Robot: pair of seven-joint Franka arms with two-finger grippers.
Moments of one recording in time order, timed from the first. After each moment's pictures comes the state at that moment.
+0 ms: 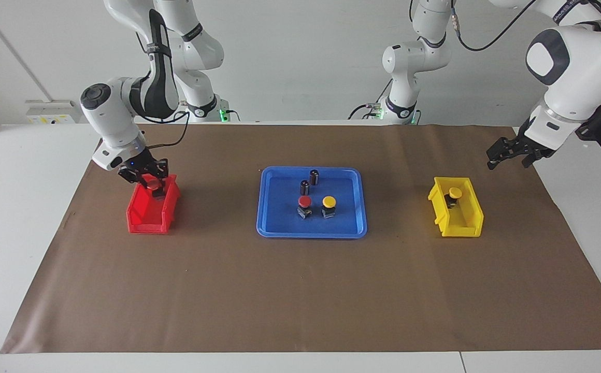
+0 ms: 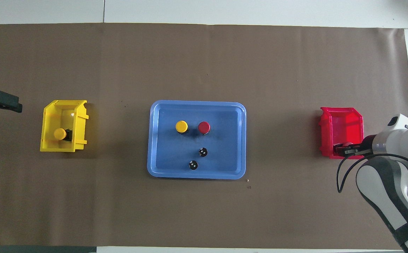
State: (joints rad) left arm 0.08 0.03 -0.06 -1.74 0.01 1.72 0.09; right arm 0.03 -0.14 -0.19 -2.47 0.02 2.34 -0.33
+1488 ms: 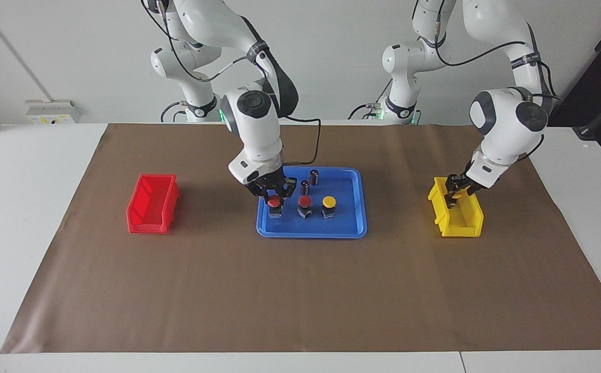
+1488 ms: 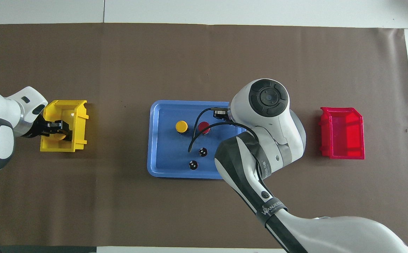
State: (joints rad) left arm 0.07 0.03 -0.08 -2.19 0.00 2.15 0.01; right arm 0.63 0.27 -0.15 -1.87 0.09 2.22 0.56
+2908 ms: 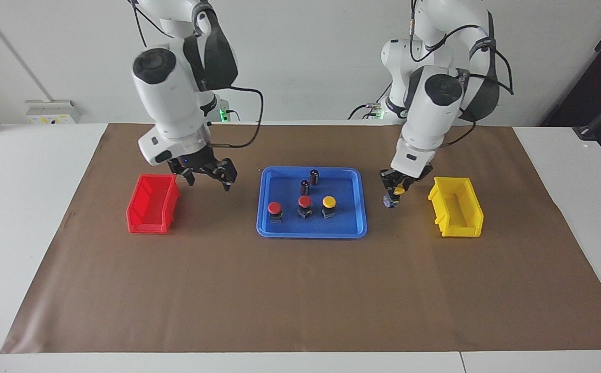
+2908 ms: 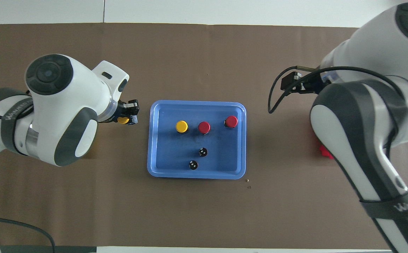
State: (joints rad) left arm -0.40 0.11 -0.10 -1.90 0.02 2.00 -0.66; right arm 0.33 0.10 -0.19 -1.60 0.08 1.69 0.36
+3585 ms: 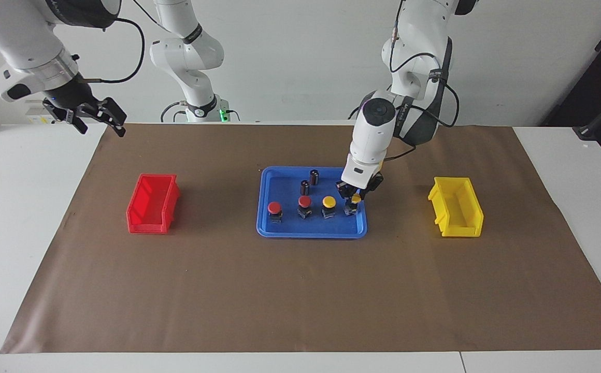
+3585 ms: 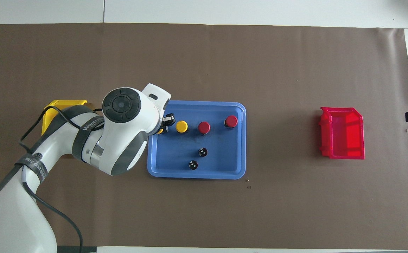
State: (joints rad) left arm -0.49 0.21 -0.09 -1.98 0.02 2.19 -0.78; right arm 0.01 -0.04 -0.19 -1.60 0.02 1.47 -0.03
